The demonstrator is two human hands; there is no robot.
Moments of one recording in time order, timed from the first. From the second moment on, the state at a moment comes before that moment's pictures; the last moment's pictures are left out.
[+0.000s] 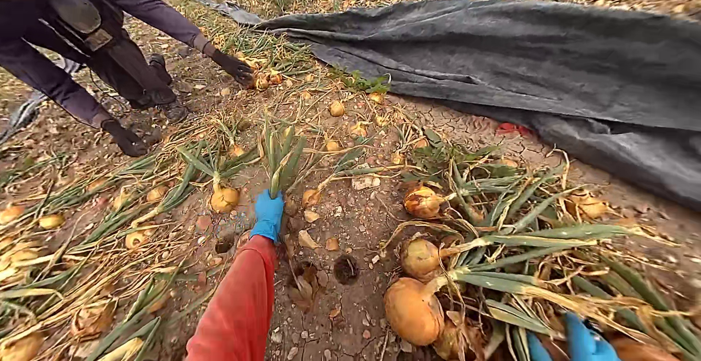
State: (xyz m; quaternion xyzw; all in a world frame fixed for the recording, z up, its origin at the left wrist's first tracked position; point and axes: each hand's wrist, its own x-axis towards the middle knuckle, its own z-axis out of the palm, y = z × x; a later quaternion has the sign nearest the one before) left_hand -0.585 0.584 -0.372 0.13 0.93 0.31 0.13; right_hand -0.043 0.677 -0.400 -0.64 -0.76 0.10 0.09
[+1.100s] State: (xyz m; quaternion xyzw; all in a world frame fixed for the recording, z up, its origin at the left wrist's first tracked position) left_hand -0.504 0.651 -0.358 0.27 0.94 0.21 0.11; right_hand -0.054 0.671 -0.398 -0.62 -0.76 0.05 0.17
